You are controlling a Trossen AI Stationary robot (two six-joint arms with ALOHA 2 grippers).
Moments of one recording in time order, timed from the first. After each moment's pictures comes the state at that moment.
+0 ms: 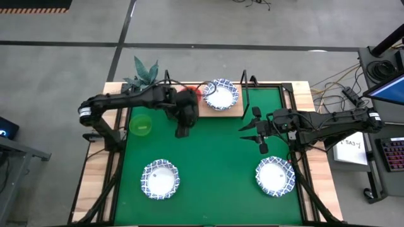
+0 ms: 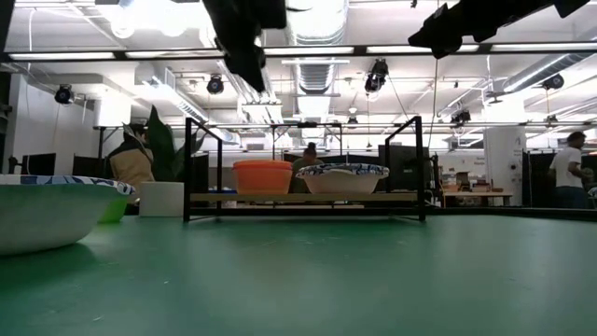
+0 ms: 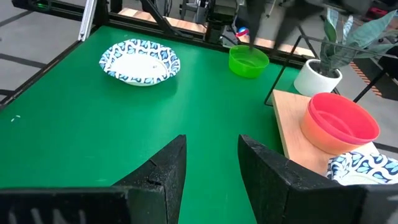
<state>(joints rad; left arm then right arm) 0.18 1.65 1.59 -1.06 0.11 0.11 0.03 0.85 0.67 -0.18 -0.06 -0.20</state>
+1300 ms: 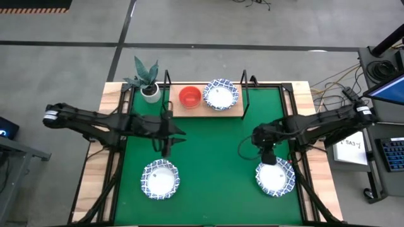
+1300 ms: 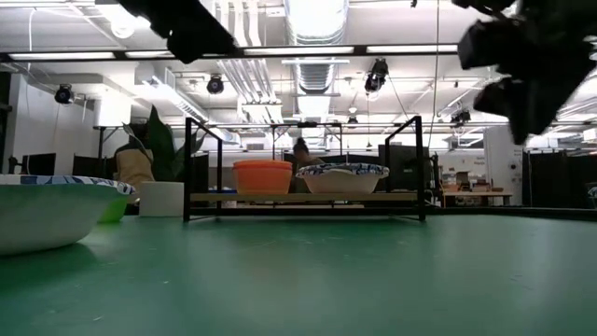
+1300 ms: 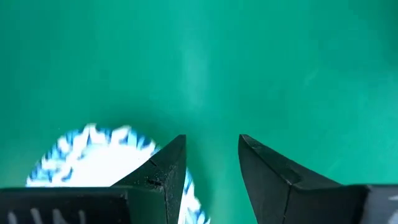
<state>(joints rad) -0.11 1.11 0.85 -0.25 -0.12 -0.07 0.12 1.11 0.81 -0.93 -0.14 0.24</state>
